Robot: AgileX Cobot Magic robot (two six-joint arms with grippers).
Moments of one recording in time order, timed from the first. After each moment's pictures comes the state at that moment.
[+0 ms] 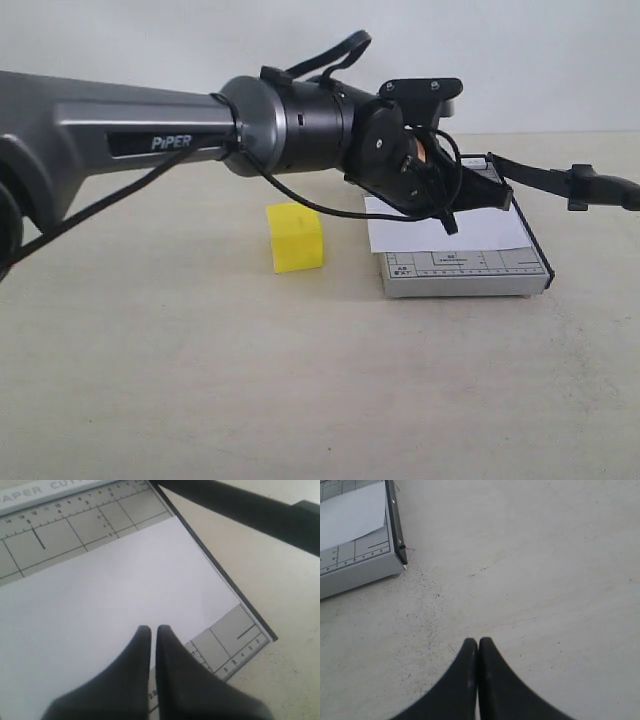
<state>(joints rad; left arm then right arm) -0.80 2.29 -1.82 -0.04 0.38 -0.26 0.00 0.79 0.00 0.67 -0.13 -0.37</state>
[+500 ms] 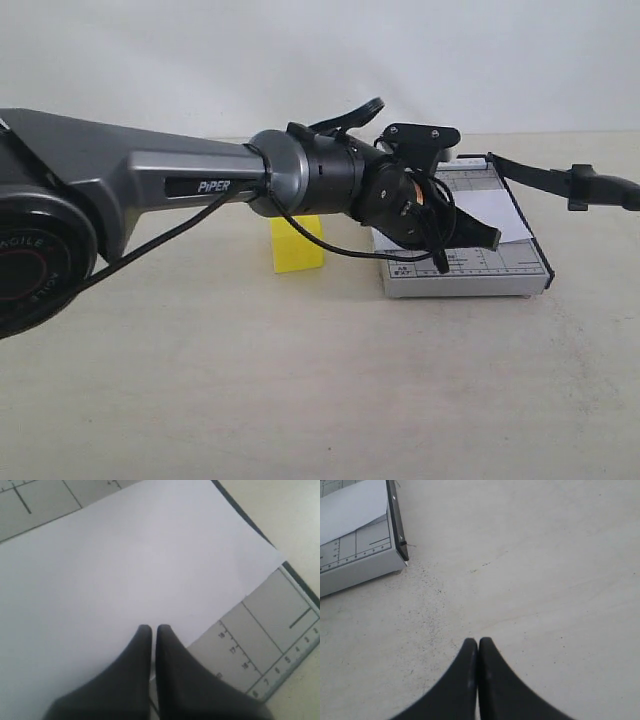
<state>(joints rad) -0.81 2.40 -1.83 -0.02 0.31 -0.24 0.00 0.79 0.00 0.67 -0.12 -0.36</state>
